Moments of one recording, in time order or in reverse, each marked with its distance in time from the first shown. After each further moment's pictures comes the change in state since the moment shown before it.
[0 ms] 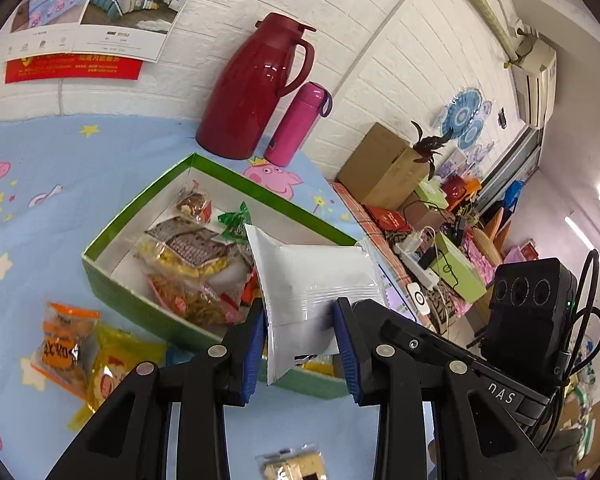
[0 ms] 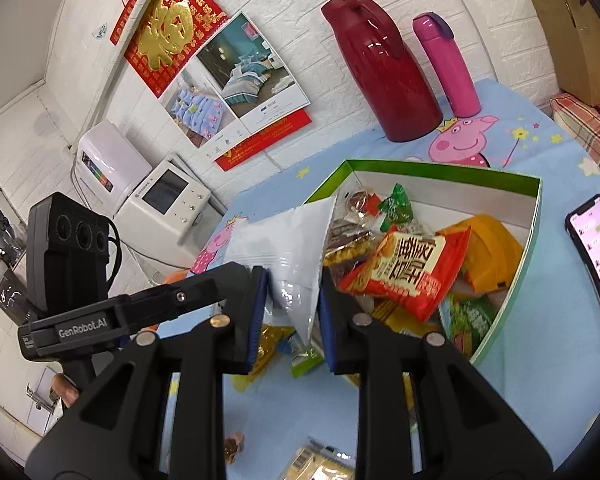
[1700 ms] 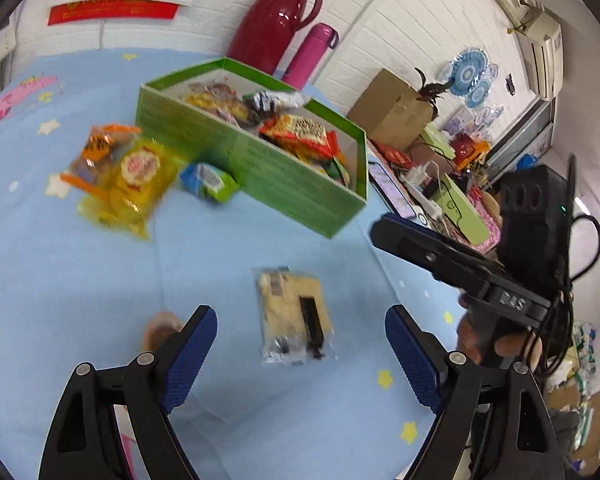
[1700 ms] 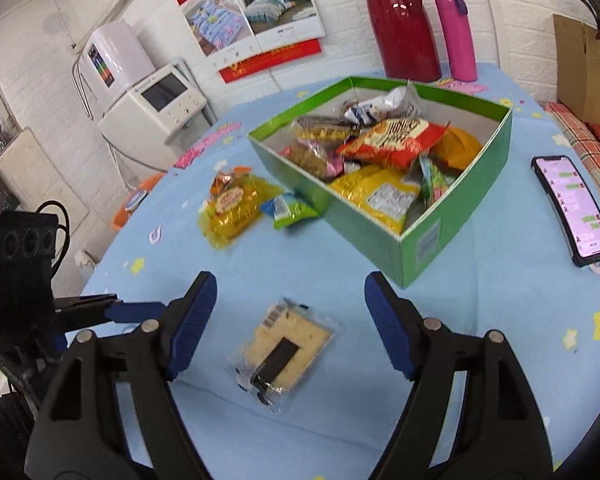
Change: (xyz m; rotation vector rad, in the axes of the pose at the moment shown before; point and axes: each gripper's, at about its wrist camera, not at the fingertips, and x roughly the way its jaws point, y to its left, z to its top) left arm -0.061 -0.012 -0.165 -0.042 0.146 0.038; right arm -0.035 0.017 -0.091 -0.212 0.246 -0.106
